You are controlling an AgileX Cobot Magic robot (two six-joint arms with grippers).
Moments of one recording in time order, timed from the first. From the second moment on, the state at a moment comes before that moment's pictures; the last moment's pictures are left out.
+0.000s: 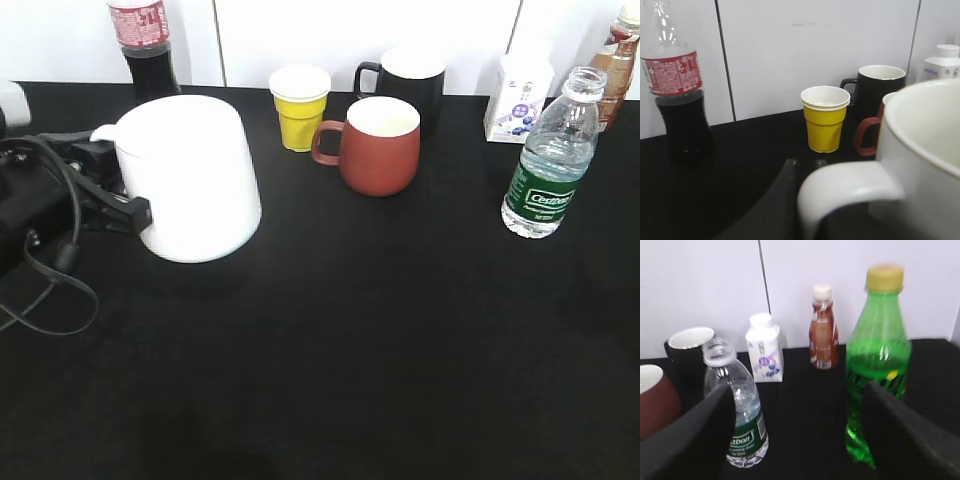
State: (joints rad) left arm -0.51 1.47 -0.37 -0.07 -0.93 0.02; right arm -0.01 0.70 -0.26 0.04 -0.26 0.09
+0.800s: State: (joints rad) left arm -0.51 1.47 -0.37 -0.08 -0.93 0.02; right arm -0.01 1.75 -0.43 -0.42 -0.97 0.28
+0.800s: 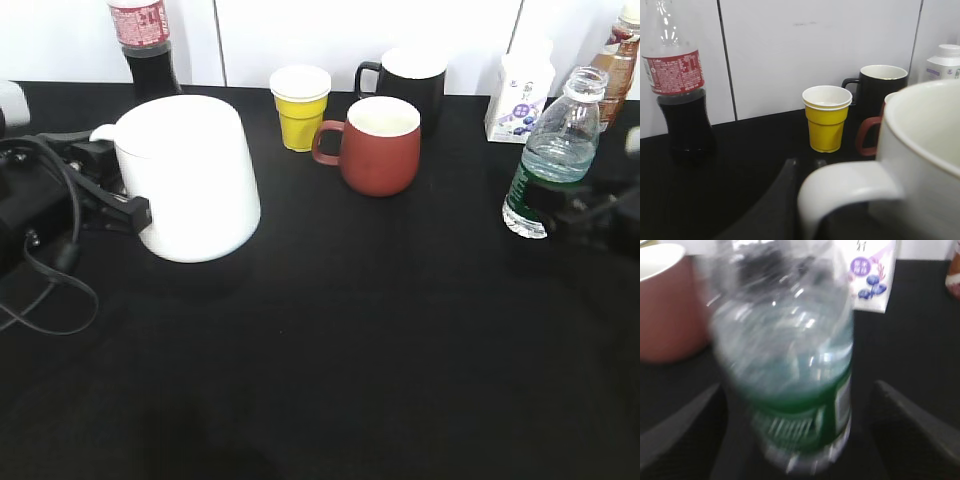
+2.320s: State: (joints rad) left arm -0.74 1.73 -0.88 0.62 -0.75 -0.40; right arm -0.01 1.42 -0.66 -1.03 -1.00 -0.30
